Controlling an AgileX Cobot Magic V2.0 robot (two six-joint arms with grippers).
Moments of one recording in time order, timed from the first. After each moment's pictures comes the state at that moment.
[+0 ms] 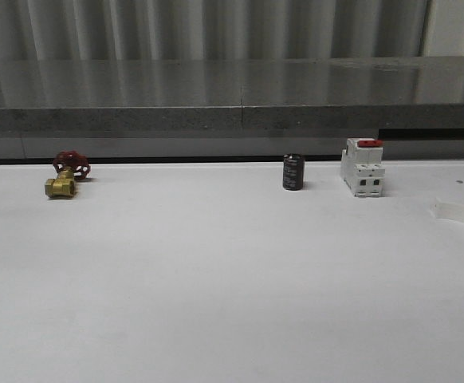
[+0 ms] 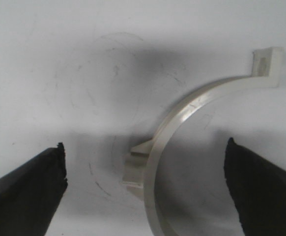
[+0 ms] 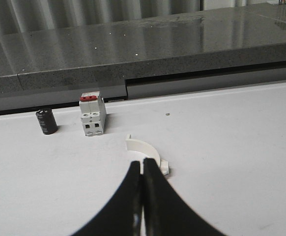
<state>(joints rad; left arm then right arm) 0.27 2.01 -1.39 -0.12 0.74 0.32 -0.05 -0.01 0.03 -0.01 0.14 0.17</state>
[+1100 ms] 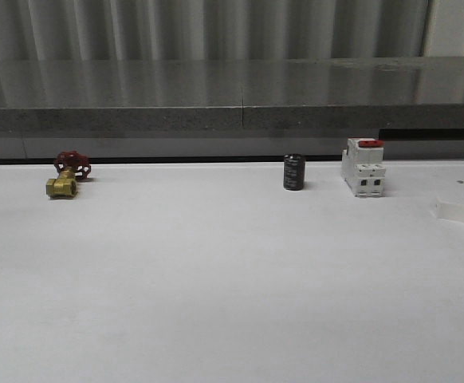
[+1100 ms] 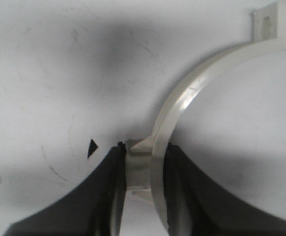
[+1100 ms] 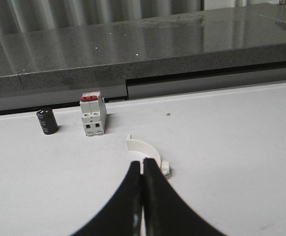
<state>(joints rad) 0.27 2.04 -1.39 -0.22 0.82 0.33 -0.05 -0.01 0.03 -0.01 0.14 0.17</state>
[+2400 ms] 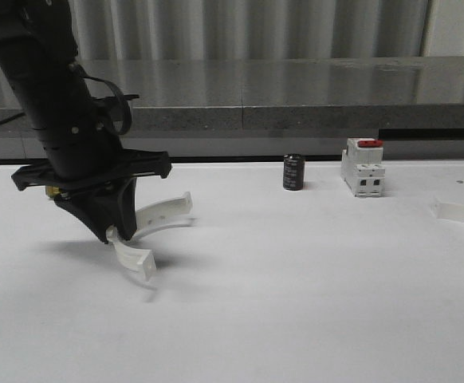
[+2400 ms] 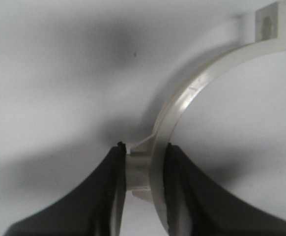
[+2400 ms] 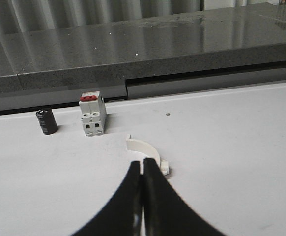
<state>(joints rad) -0.41 2.00 -1.37 -0.23 0.76 -0.06 -0.05 -0.01 0.03 -0.01 0.14 0.17</state>
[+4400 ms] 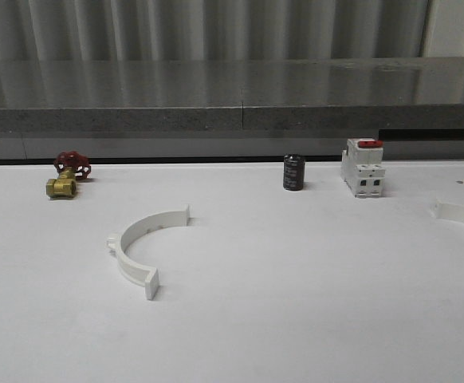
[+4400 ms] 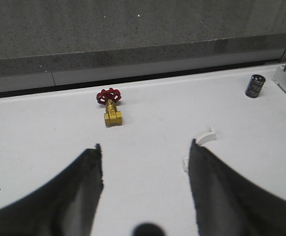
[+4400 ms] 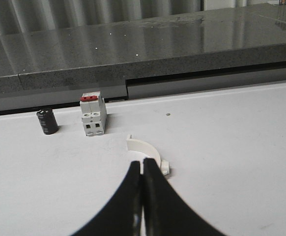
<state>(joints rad) -0.27 0.55 -0.56 -0.04 0.44 -0.04 -0.05 -0.01 0.03 -0.01 0.14 0.17</state>
